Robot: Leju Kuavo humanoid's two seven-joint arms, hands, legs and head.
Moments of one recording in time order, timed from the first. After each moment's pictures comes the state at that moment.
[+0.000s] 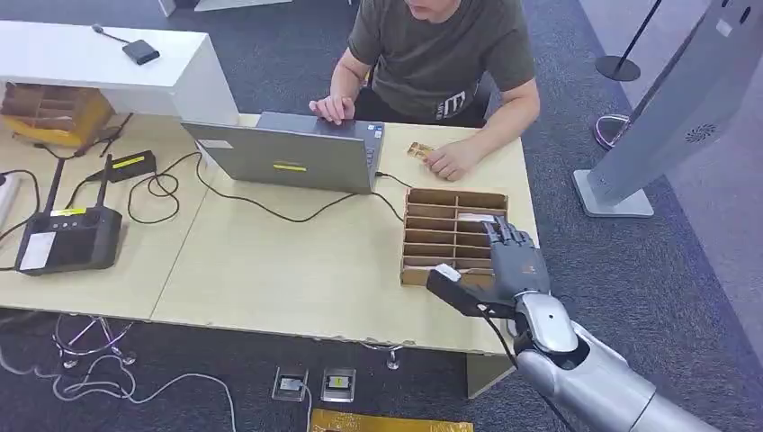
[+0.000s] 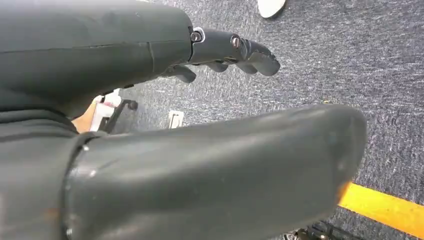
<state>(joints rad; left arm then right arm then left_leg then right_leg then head) -0.14 -0.16 1.27 -0.09 -1.26 0.34 -0.08 -0.66 -0.37 1.07 -1.18 0.77 -0.24 0.59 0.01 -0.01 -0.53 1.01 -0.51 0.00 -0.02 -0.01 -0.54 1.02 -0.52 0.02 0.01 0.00</state>
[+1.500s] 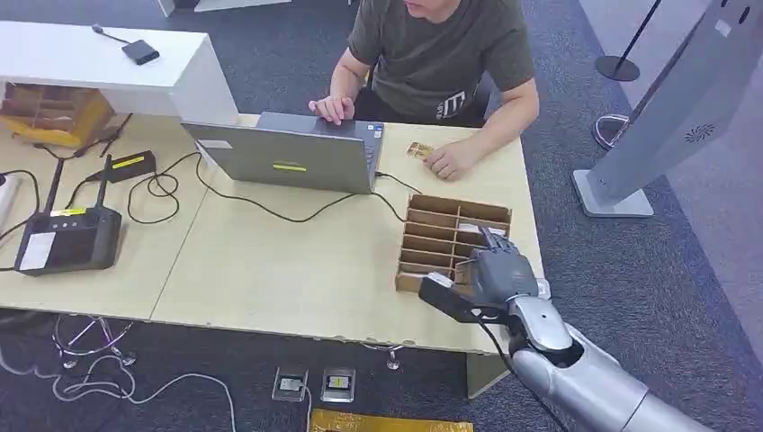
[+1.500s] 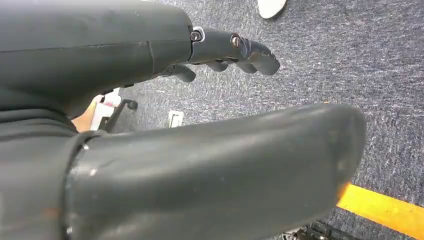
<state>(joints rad) -0.14 -0.16 1.27 -0.09 -1.25 0.34 -0.08 -0.66 -0.34 1.08 -1.14 0.68 -0.20 0.50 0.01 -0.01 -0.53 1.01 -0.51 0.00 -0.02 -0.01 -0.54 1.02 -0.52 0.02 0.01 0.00</state>
